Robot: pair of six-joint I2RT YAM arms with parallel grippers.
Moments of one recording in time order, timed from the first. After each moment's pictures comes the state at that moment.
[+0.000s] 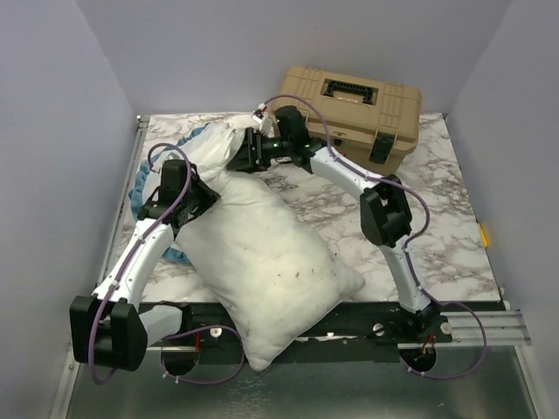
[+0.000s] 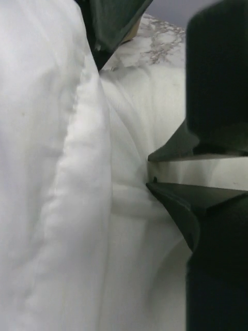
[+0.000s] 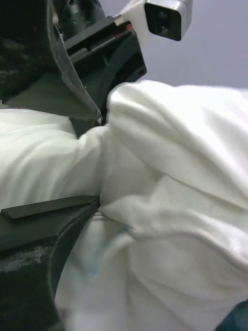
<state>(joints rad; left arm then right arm) -0.16 1.17 0.90 -0.44 0.04 -0.84 0.64 2.37 2.05 -0.06 -0.84 0.80</state>
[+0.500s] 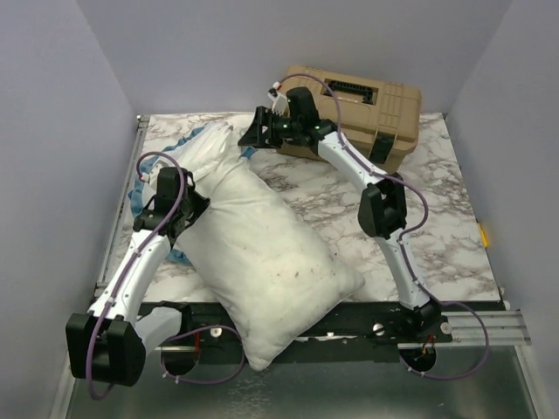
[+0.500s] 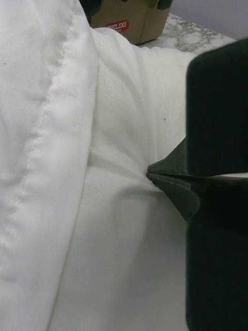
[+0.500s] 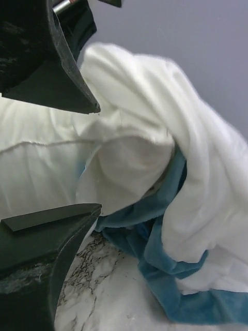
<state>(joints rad) -0.15 1.06 0.82 -0.44 -0.09 -0.92 0.55 2.43 2.36 -0.34 -0.66 0.60</state>
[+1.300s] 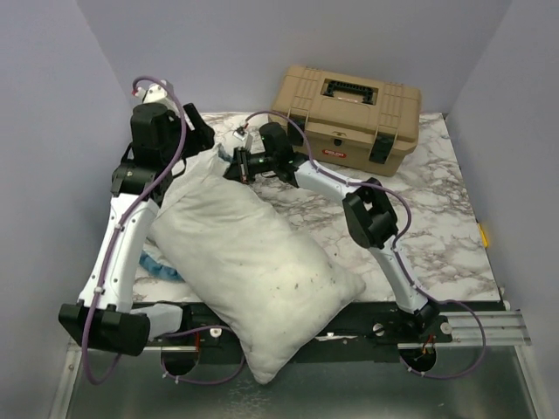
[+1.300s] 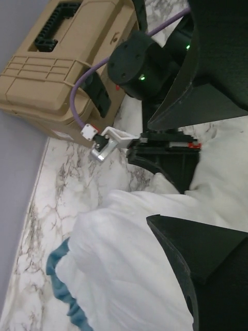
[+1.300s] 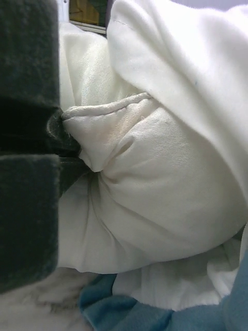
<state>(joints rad) -0.15 1.20 1.40 -0.52 0.01 -0.44 0.70 2.45 2.04 0.06 -0.90 0.78</state>
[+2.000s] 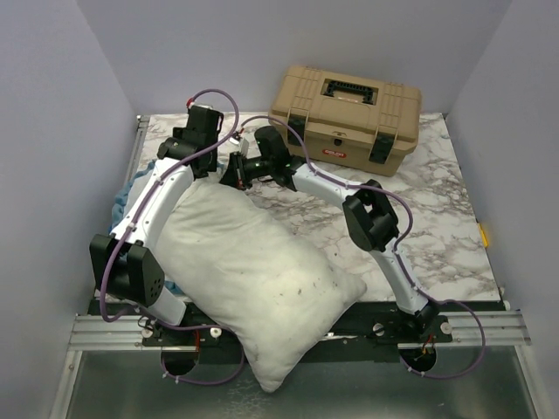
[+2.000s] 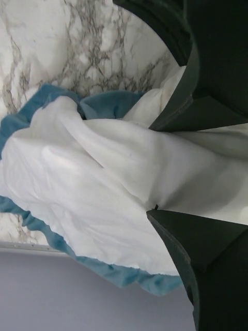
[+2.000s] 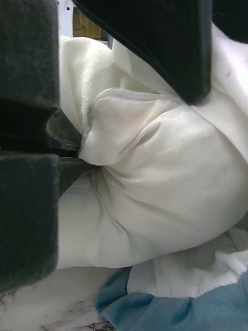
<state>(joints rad) -0.28 1.55 1.52 -0.79 -0.47 -0.11 0.75 2.40 1.99 0.04 -0.90 0.84</state>
